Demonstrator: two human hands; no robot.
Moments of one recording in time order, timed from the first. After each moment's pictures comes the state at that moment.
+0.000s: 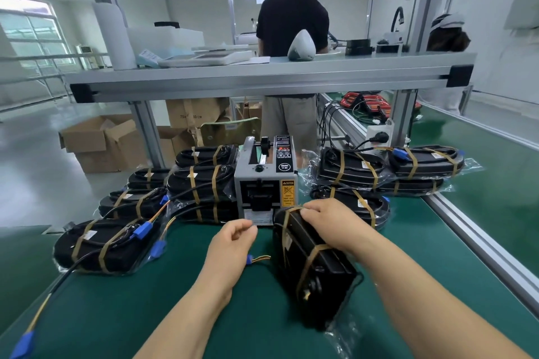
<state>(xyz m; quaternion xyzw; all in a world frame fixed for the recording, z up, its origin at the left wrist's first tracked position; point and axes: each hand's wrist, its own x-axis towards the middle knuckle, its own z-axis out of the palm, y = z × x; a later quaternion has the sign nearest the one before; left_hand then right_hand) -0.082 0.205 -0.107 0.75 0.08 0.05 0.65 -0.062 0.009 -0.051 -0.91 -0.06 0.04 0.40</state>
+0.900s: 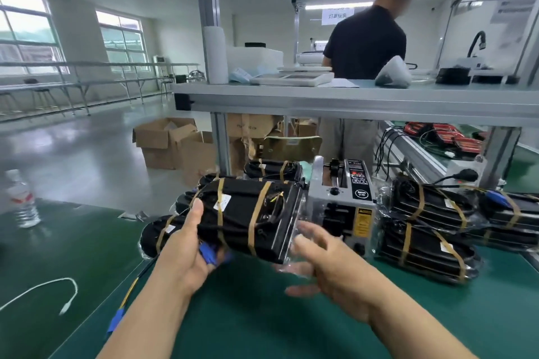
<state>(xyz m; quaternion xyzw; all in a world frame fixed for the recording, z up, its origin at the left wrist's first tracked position) -0.104 0.356 -0.052 0.48 0.17 0.10 0.85 -0.087 0.126 -0.050 -0.63 -0.12 0.26 0.72</state>
